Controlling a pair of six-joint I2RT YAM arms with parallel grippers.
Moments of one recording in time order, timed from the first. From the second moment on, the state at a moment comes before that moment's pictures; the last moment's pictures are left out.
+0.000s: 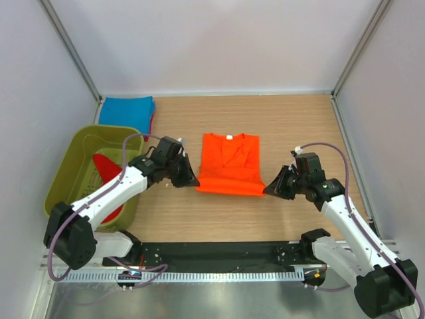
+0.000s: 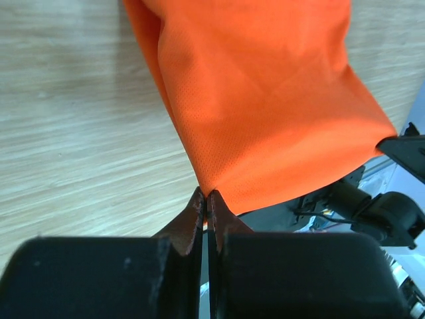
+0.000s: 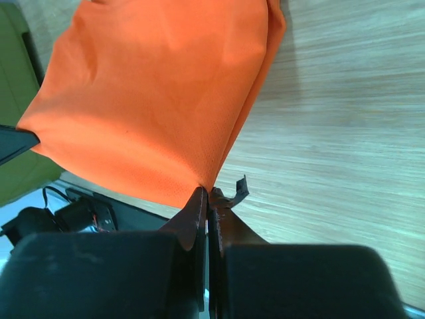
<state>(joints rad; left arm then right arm) -0.58 1.28 0.90 -0.56 0.25 -0.80 0.26 0.86 0.62 -0.64 -0.34 0.71</state>
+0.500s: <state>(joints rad) -0.51 1.53 1.27 -0.68 0.20 -0.77 0.26 1.14 0.88 -0.65 -0.24 0.75</state>
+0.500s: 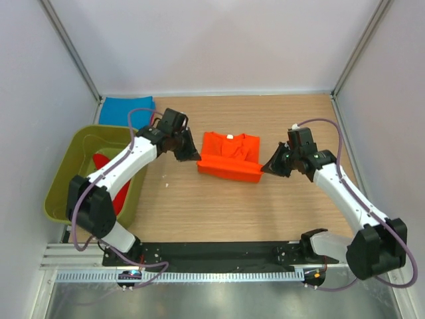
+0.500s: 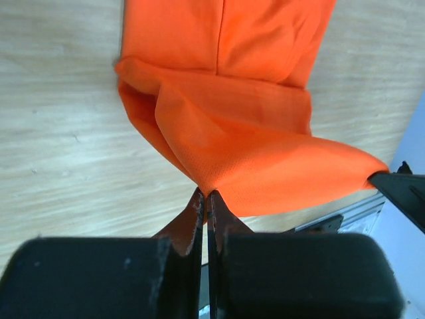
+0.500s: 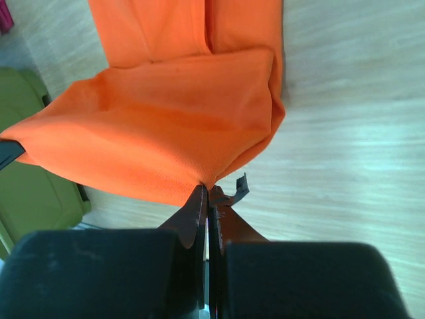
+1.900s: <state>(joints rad) -0.21 2.37 1.98 -0.39 0.49 -0.78 0.07 2.02 1.53 -0.38 -0.38 0.62</state>
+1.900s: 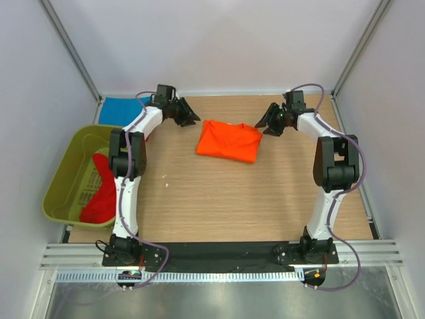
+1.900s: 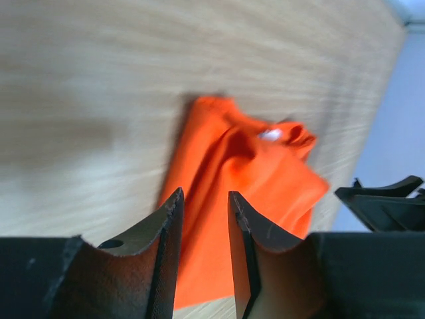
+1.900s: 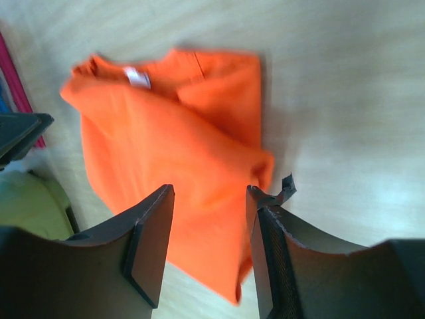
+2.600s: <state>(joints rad) -0.30 2.20 1.60 -0.42 0.48 -0.57 0.13 1.84 1.12 -0.30 -0.54 0.48</state>
